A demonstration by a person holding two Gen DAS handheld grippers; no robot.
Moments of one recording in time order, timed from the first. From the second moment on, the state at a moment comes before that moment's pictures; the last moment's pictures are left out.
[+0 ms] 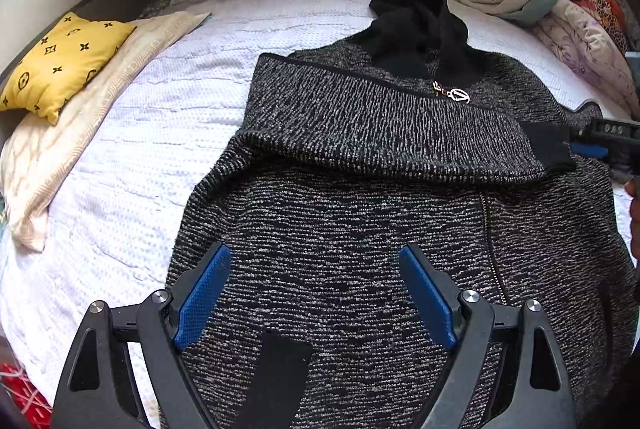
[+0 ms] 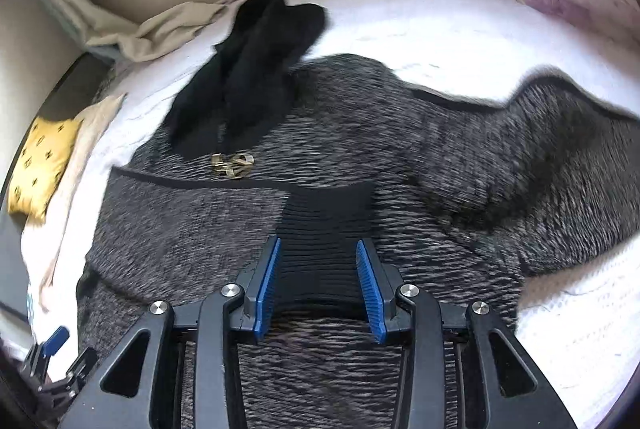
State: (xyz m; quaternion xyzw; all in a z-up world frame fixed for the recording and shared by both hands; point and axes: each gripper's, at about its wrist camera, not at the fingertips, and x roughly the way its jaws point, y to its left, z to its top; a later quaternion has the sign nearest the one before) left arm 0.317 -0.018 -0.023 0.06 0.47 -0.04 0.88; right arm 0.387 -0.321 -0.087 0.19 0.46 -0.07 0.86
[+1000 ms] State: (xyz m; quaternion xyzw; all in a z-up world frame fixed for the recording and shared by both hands) left arm 0.328 -0.036 -0.037 0.08 0.49 -0.04 0.87; right arm 0.438 -0.283 -0.034 0.06 0.33 -0.03 0.94
